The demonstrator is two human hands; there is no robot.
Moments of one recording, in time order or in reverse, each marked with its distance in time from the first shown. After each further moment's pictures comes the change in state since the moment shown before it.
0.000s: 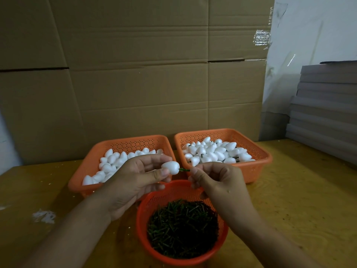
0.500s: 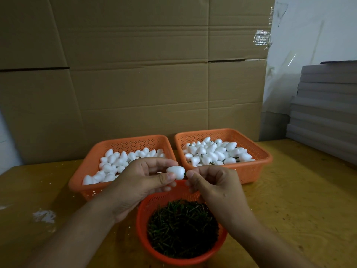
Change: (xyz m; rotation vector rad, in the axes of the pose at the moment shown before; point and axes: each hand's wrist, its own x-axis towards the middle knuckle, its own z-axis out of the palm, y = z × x) left_hand -0.002 -0.002 0.009 0.084 -0.004 0.031; right_hand -0.002 0.002 0.005 0.000 -0.031 -0.018
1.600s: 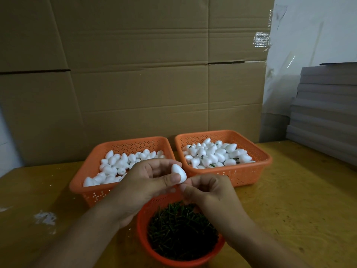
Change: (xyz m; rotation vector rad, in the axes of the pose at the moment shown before) left_hand 0.000 -0.001 0.009 -0.010 -0.002 0.027; right_hand -0.009 -0.013 0.006 0.046 -0.129 0.146
